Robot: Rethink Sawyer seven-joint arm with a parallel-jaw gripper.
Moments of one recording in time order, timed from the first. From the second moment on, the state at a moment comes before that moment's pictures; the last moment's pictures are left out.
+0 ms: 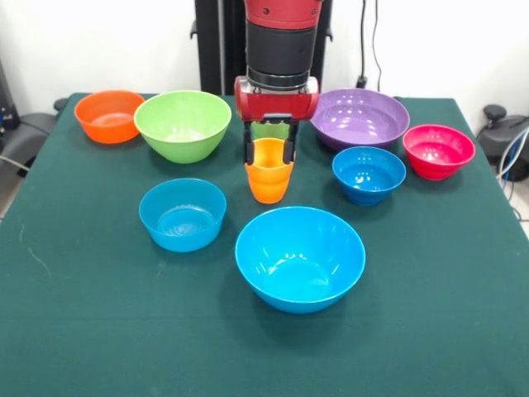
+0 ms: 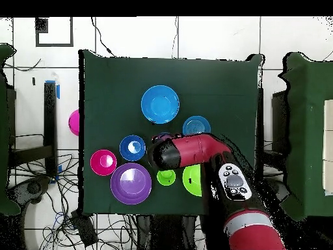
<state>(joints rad) -0.41 -0.66 0.22 1.78 -0.51 0.37 1.82</state>
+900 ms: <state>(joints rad) -0.40 -0.63 0.22 1.82 -0.51 0.32 1.82</state>
